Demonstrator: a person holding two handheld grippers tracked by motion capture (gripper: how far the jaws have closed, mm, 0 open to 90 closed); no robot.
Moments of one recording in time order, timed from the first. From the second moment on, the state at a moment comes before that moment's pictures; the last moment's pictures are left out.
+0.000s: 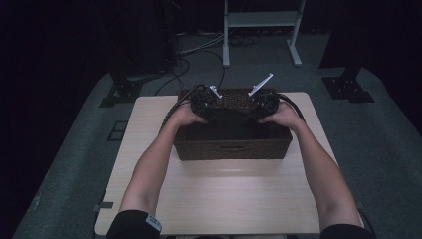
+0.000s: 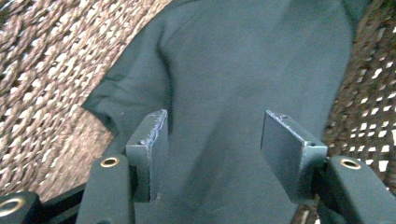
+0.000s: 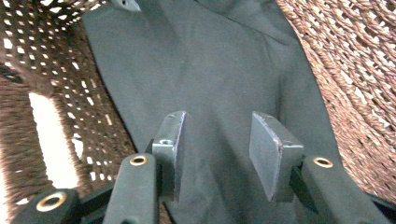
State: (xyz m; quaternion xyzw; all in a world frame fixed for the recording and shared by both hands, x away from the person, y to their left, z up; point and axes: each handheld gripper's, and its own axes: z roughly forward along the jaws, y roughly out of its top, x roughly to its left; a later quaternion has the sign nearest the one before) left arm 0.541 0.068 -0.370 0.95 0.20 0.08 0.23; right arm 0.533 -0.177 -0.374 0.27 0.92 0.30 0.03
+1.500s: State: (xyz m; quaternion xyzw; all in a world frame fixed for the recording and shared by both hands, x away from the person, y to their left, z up) left arm 0.495 0.083 -0.341 0.94 0.17 0.08 0.28; right arm 0.487 -0.206 -0.355 0.25 0.91 0.34 0.03
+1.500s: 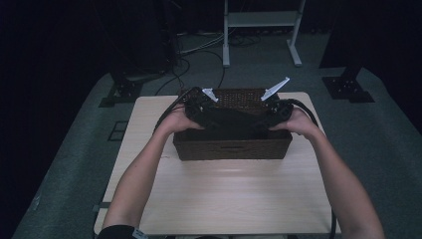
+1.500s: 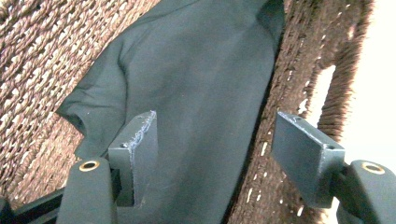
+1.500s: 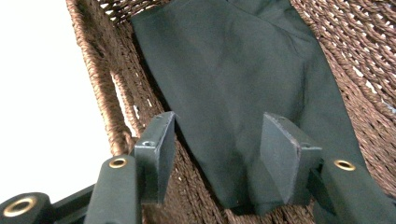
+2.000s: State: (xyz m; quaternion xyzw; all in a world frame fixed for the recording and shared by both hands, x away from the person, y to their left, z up) left arm 0.479 0.090 -0.337 0.94 0.16 0.07 0.28; right arm 0.466 -0.217 -0.340 0.24 0.91 0.35 0.04
